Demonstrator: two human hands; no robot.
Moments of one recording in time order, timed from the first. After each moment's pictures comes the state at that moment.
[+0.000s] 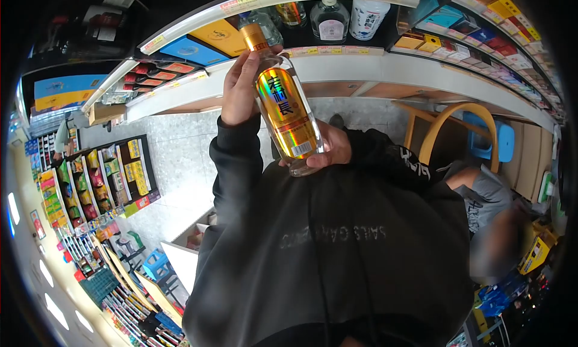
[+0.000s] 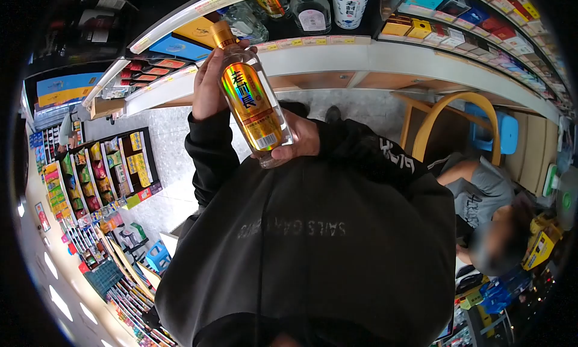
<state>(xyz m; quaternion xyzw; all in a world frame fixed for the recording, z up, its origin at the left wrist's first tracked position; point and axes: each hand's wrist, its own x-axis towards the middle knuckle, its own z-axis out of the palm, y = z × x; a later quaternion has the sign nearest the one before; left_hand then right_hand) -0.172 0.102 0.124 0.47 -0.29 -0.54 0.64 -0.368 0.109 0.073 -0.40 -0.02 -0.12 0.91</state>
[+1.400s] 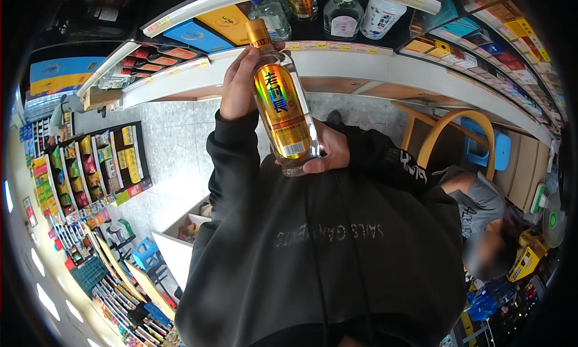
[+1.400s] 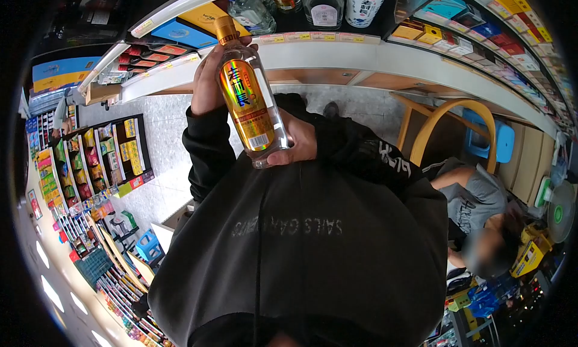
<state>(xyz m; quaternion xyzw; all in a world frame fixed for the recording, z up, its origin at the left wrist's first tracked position) -0.156 0.112 0.120 0.46 -0.27 -0.56 0.63 -0.355 0.113 0.066 -0.47 -0.03 -0.12 0.87</state>
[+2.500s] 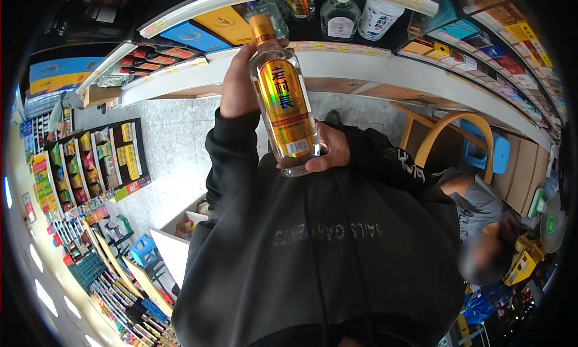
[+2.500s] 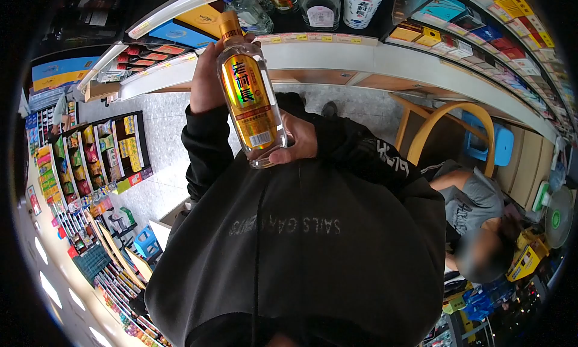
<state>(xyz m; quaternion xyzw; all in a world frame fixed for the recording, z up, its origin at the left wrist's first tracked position) -0.167 0.101 0.122 0.38 -0.19 -0.65 0.63 -0.362 0.102 0.064 -0.42 -0.05 -0.07 0.90</state>
